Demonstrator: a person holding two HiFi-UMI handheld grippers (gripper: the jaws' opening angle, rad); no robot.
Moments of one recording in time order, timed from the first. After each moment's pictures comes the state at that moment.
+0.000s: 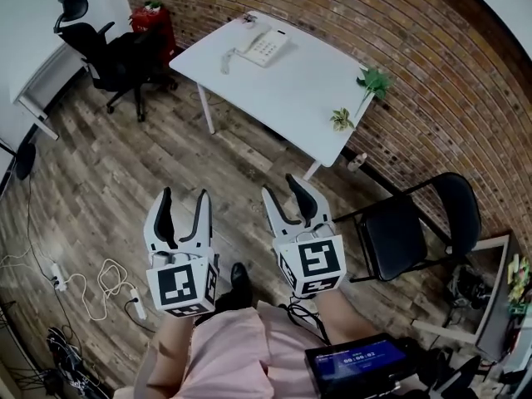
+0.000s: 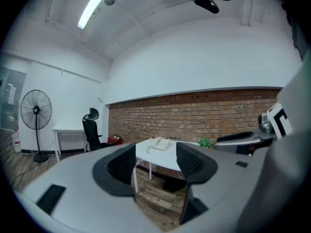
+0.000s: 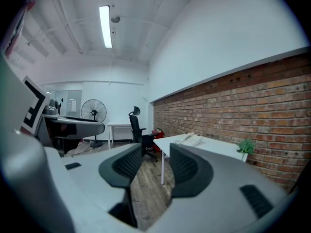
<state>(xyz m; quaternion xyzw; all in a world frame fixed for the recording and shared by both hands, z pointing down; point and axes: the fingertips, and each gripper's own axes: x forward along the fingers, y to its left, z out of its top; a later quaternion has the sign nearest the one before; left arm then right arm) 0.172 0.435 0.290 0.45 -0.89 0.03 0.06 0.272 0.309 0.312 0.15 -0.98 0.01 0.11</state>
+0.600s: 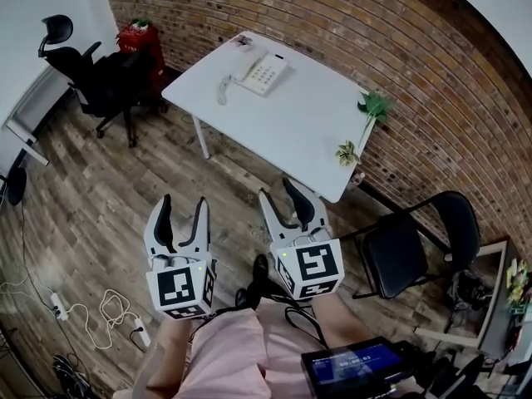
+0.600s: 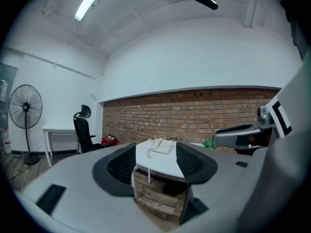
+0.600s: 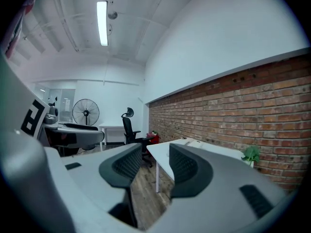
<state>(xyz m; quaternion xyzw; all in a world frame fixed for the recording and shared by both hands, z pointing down) 0.072 0.377 0.298 0.48 -0.88 0.03 0.06 0.177 0.256 0.299 0.18 -0.98 0.00 0.10</state>
